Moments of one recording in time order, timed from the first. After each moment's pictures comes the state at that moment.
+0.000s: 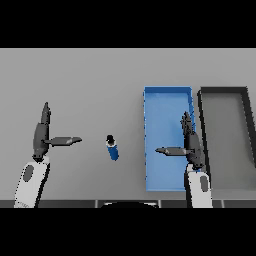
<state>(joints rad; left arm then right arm) -0.11 0.43 -0.16 -1.48 0.24 0.26 0.01 0.00 0.00 0.00 -1.57 0.00 0.00 0.00</state>
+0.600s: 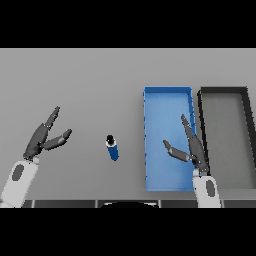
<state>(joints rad) -0.11 0.62 -0.24 -1.47 0.23 -0.05 -0.11 0.06 -0.17 0.10 -1.67 0.19 0.06 -0.08</state>
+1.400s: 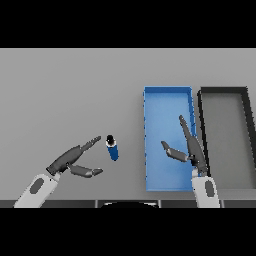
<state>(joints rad) -0.04 0.62 -0.51 -1.71 0.13 -0.22 0.02 0.06 -0.16 0.11 -1.68 0.18 0.07 -0.06</state>
